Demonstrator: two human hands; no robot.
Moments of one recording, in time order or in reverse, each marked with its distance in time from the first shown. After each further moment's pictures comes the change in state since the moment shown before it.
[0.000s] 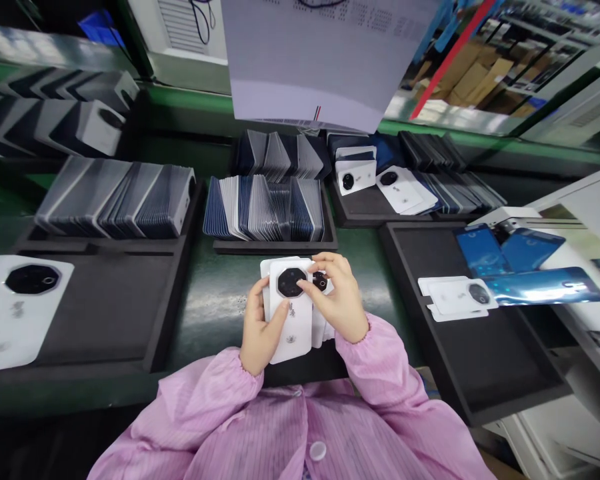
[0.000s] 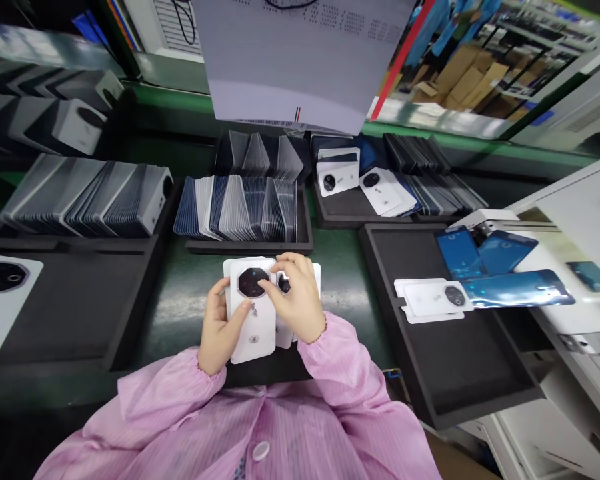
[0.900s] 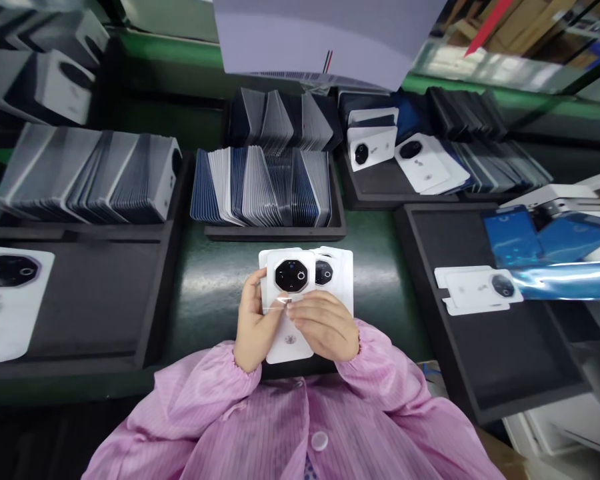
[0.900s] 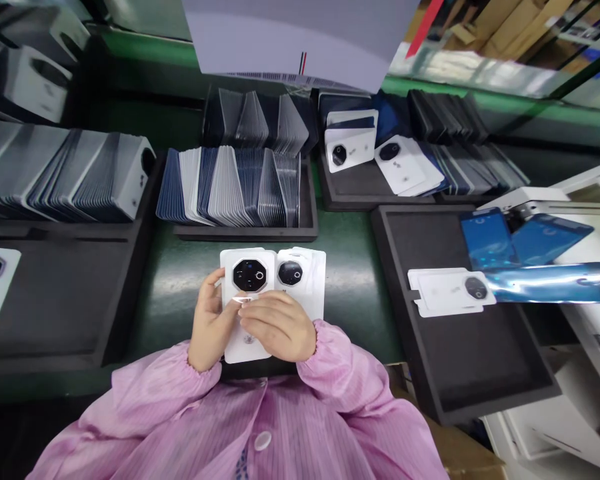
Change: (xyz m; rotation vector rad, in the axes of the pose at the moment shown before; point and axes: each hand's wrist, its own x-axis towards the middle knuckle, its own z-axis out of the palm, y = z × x) left_hand 0.008 0.004 -0.004 0.075 0.007 -0.061; right_hand -0.039 0.025 0.025 0.186 -0.016 -0.661
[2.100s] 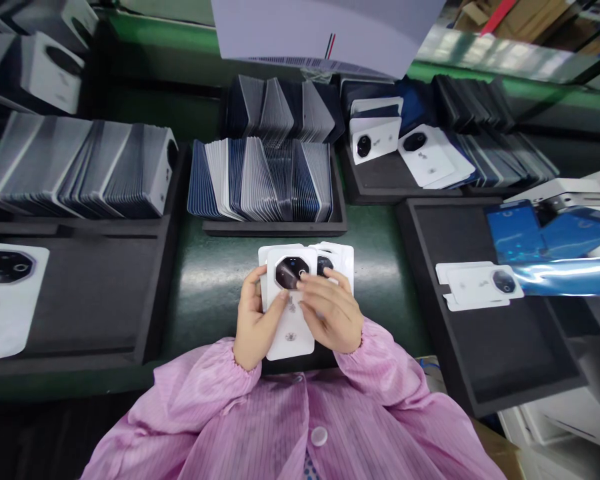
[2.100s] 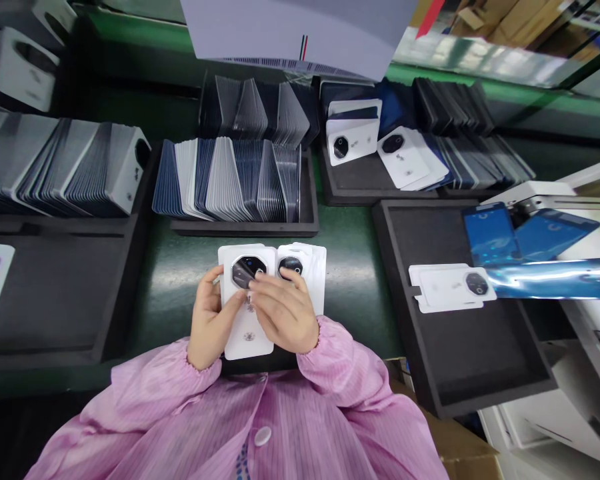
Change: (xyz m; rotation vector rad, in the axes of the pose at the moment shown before) left_hand -0.003 -0.001 0.000 -0.026 0.005 -0.022; right_hand 0.002 0.002 -0.004 -0.181 0.031 0.188
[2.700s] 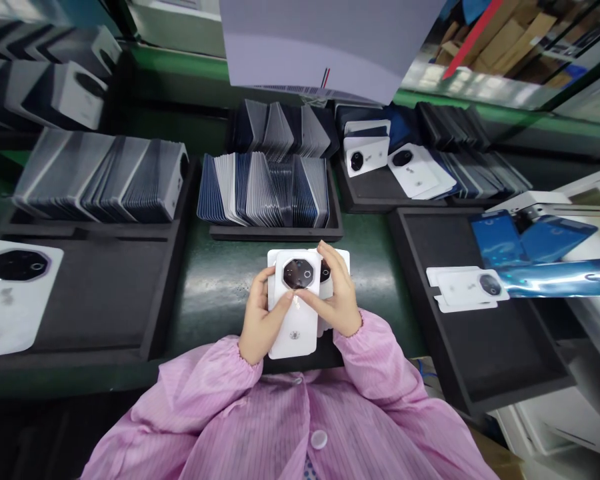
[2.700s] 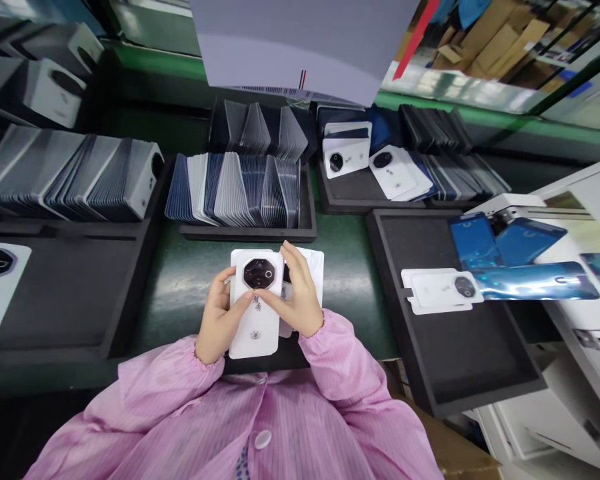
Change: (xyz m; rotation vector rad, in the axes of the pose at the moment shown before) left_hand -0.001 0.000 0.004 -0.115 -0.097 -0.068; right_hand 0.008 0.011 -0.004 0.070 -0.054 0.345
